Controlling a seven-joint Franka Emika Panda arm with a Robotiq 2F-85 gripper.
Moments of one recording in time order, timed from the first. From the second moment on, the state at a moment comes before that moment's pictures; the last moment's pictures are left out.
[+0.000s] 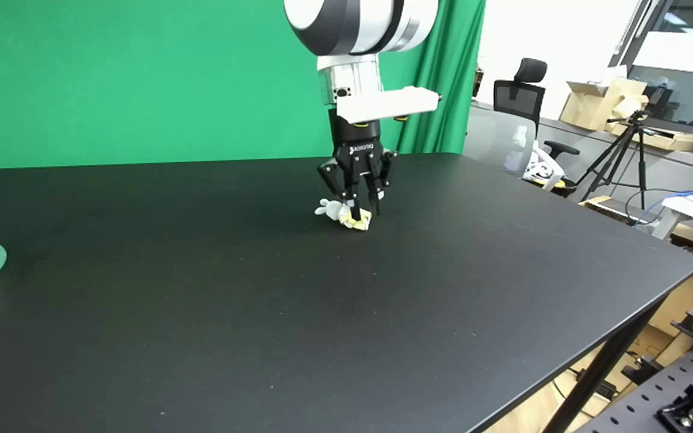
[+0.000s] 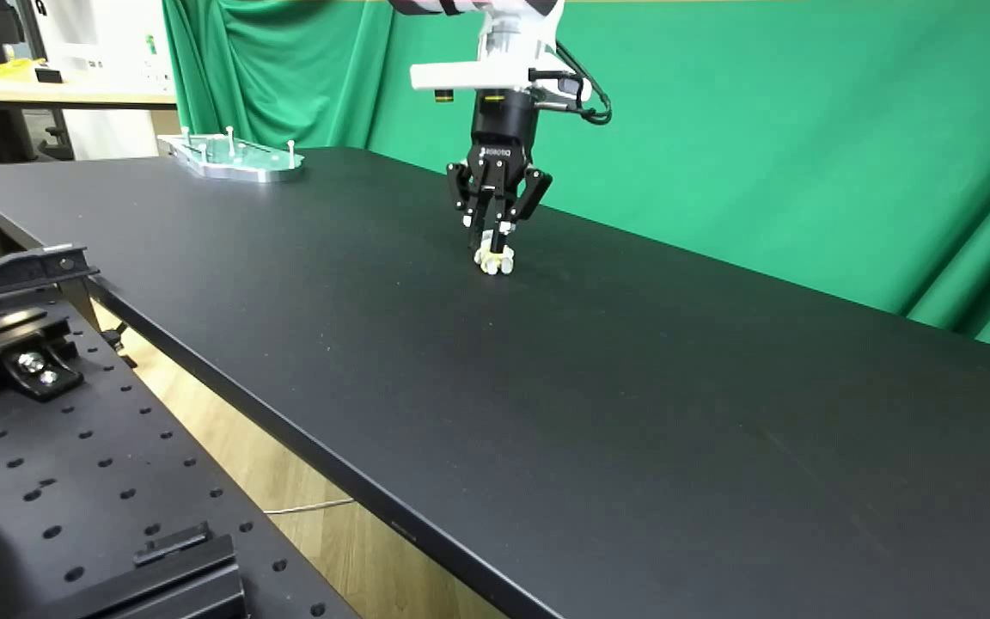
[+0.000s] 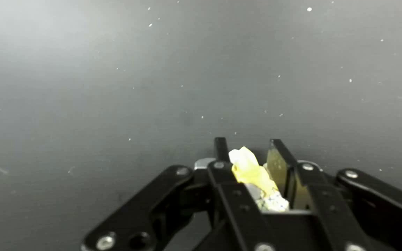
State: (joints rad) arm 0.17 0.52 -0.04 -2.04 -0.15 2.30 0.19
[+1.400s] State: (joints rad) arm 0.12 0.54 0.03 -2.04 -0.45 2.41 -0.34
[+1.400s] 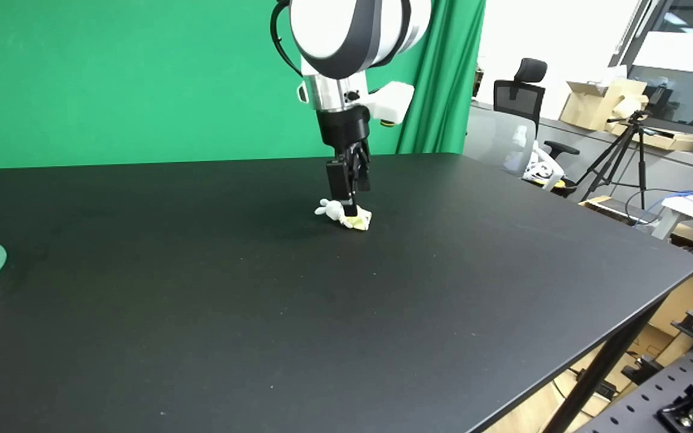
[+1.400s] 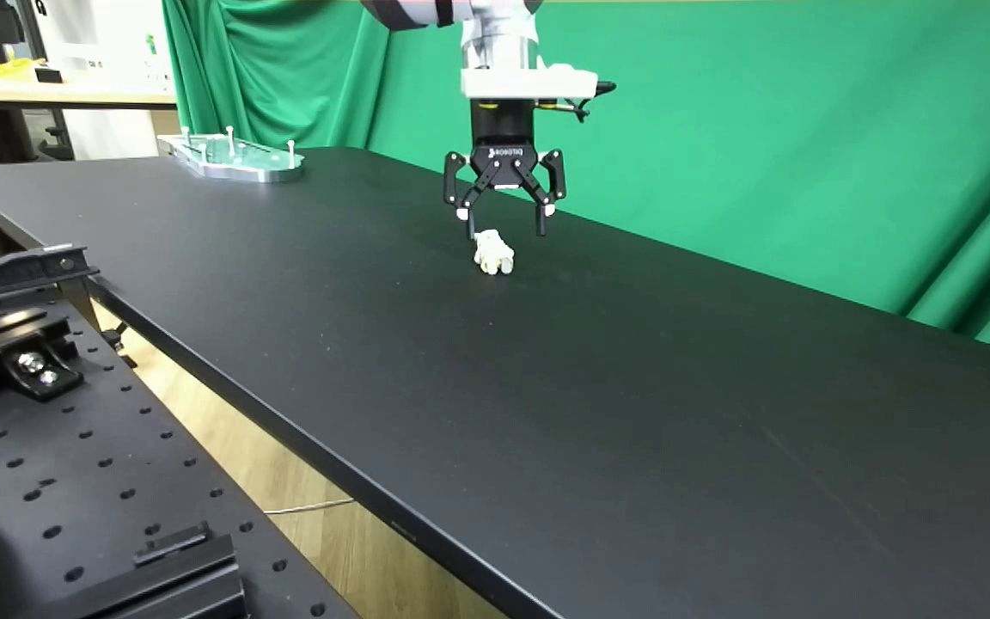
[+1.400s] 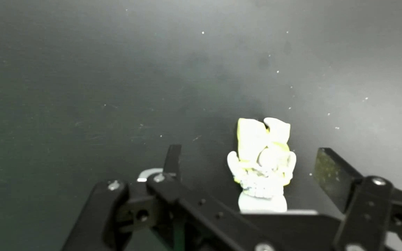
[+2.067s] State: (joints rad) arm 0.12 0.55 0.03 -2.05 -0.45 2.40 -0.35
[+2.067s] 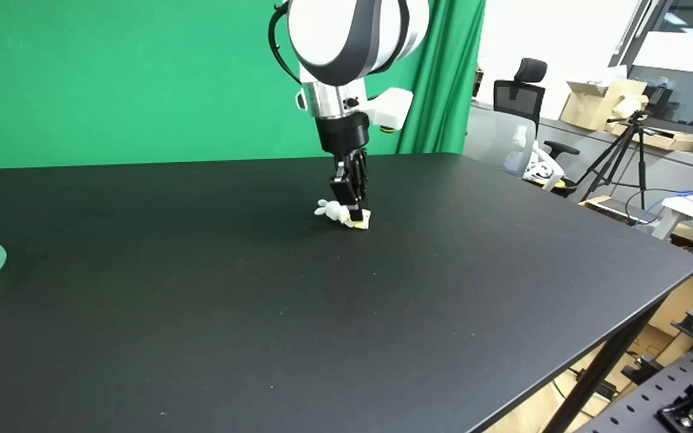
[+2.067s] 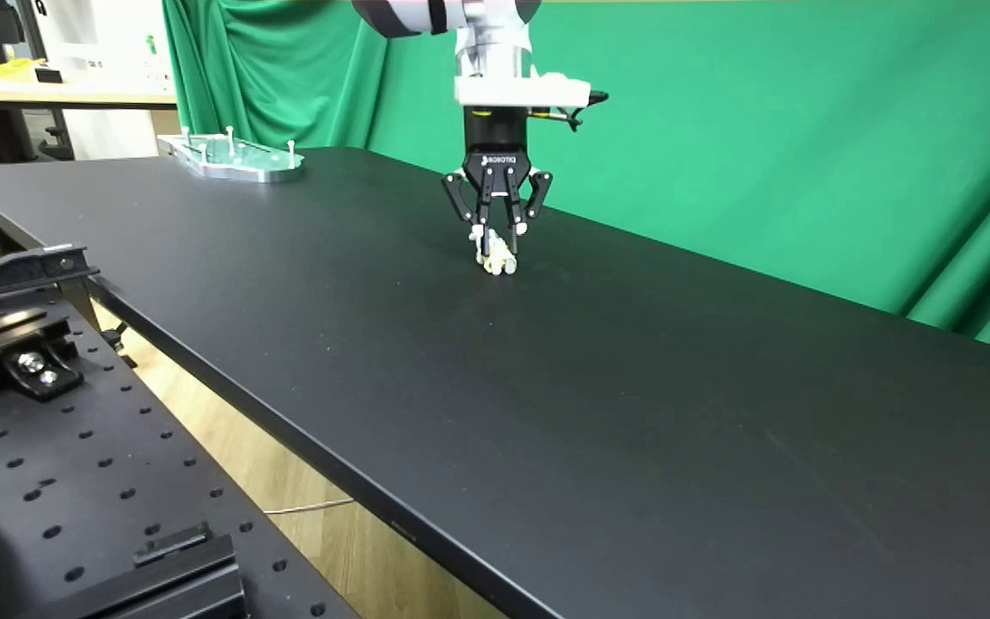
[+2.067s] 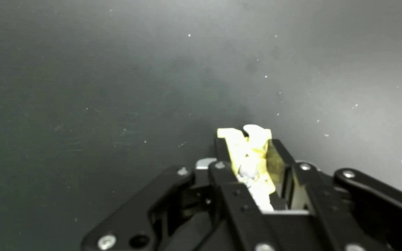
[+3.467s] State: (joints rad) arm 0.20 0.28 0.06 -2.33 -0.12 2.19 0.40
